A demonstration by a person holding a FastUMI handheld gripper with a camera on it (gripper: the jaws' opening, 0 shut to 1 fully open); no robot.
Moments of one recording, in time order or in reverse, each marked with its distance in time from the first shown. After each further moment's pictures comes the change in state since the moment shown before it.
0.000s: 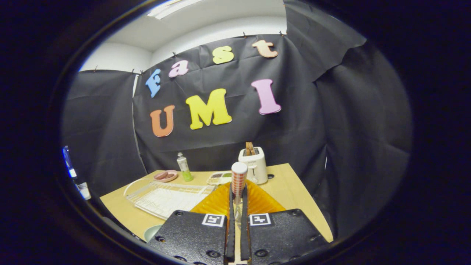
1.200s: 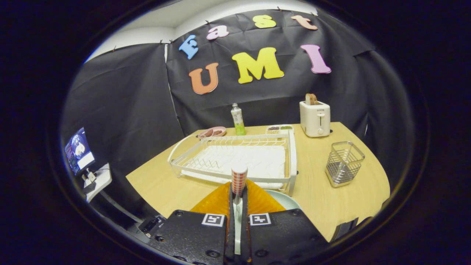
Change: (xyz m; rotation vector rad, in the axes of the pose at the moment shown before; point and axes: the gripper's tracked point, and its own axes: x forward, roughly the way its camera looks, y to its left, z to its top) arm -0.006 0.199 -0.148 -0.042 0.317 0.209
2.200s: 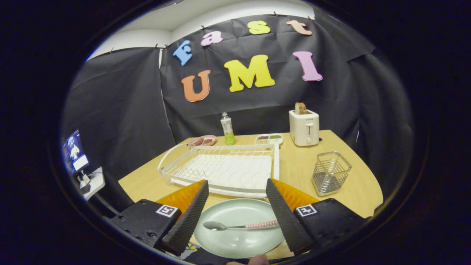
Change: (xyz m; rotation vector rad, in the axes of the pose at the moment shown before) arm -0.013 -0.033 0.028 -0.008 -0.086 -0.072
